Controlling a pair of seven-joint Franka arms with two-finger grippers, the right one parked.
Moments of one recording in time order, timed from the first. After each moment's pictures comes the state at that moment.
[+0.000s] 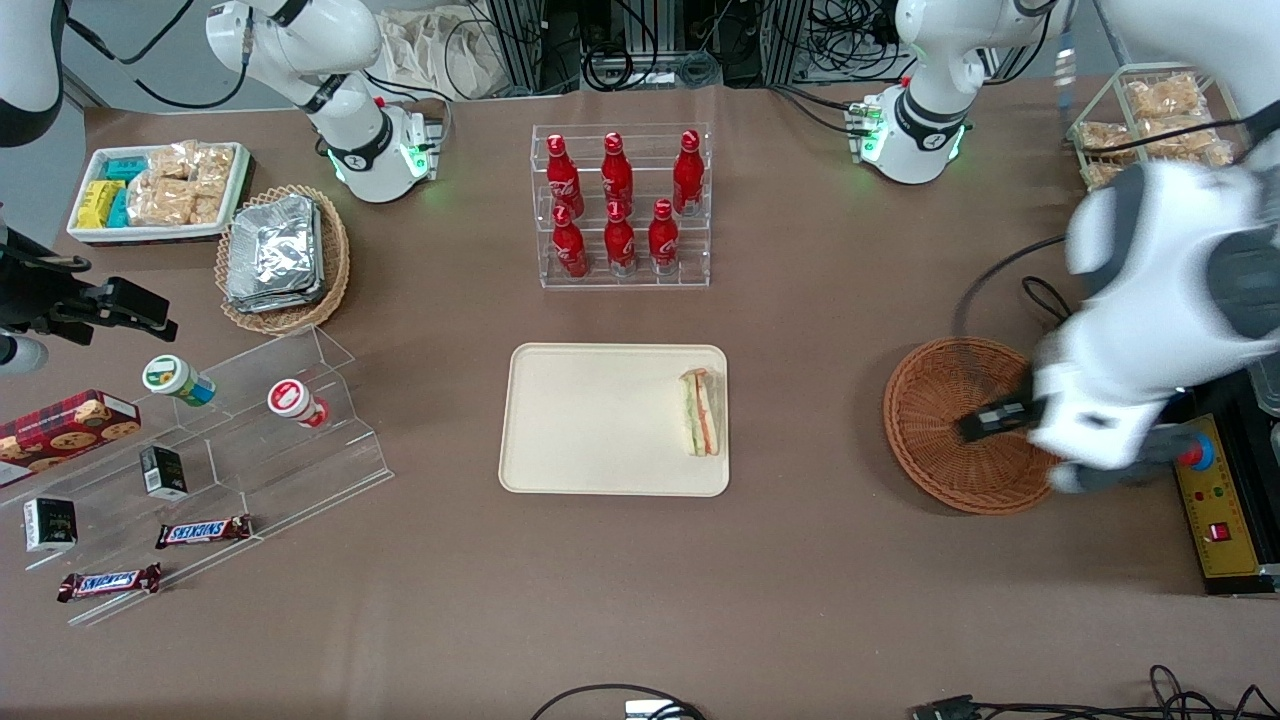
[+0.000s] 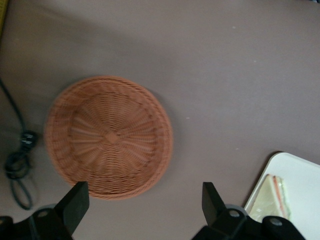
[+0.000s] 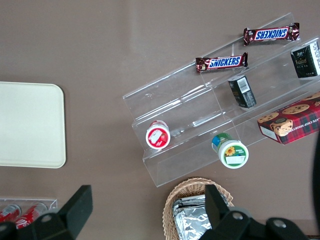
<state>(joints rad) 0.09 0.29 -0.23 -1.45 0.05 1.71 -0.46</state>
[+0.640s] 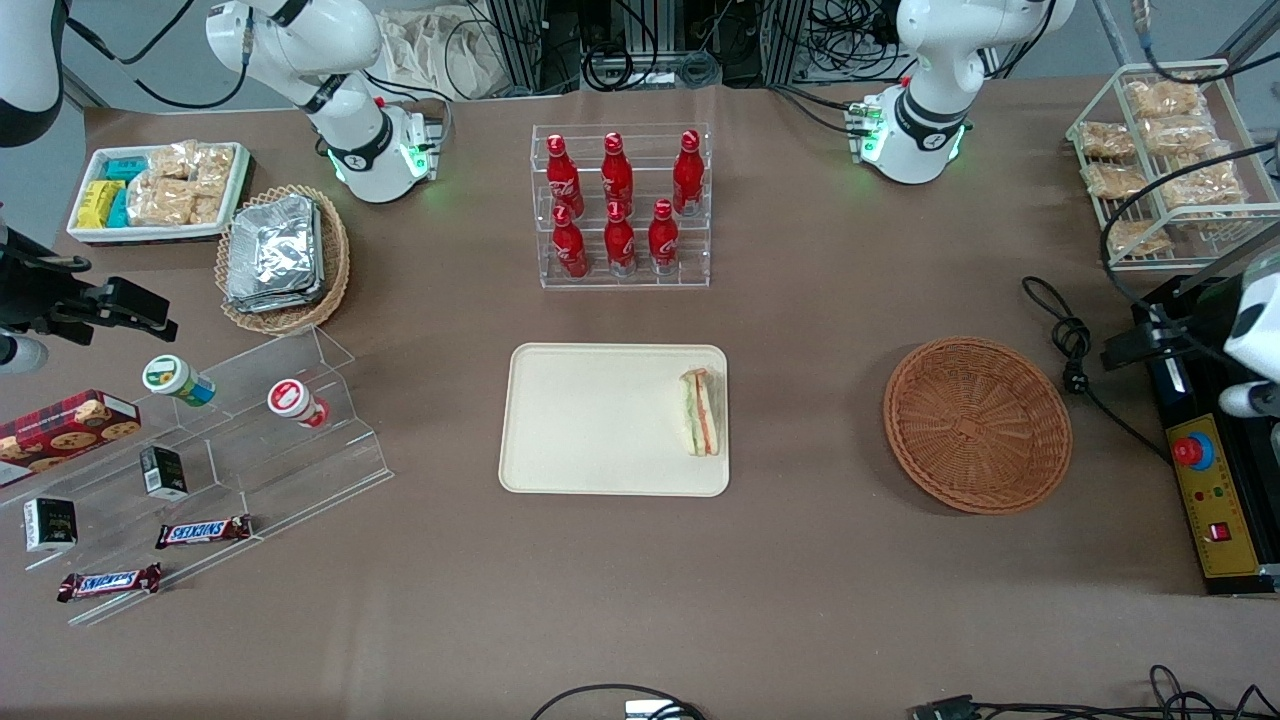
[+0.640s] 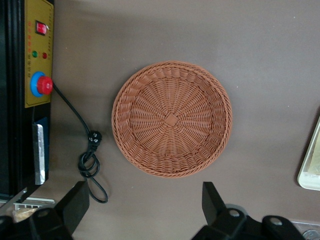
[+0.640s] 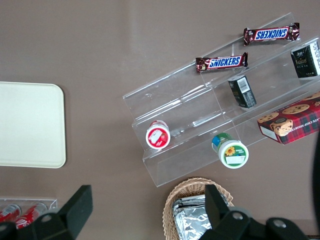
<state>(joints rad) 0.12 0.14 -0.06 -1.56 0.01 1.63 -0.05</state>
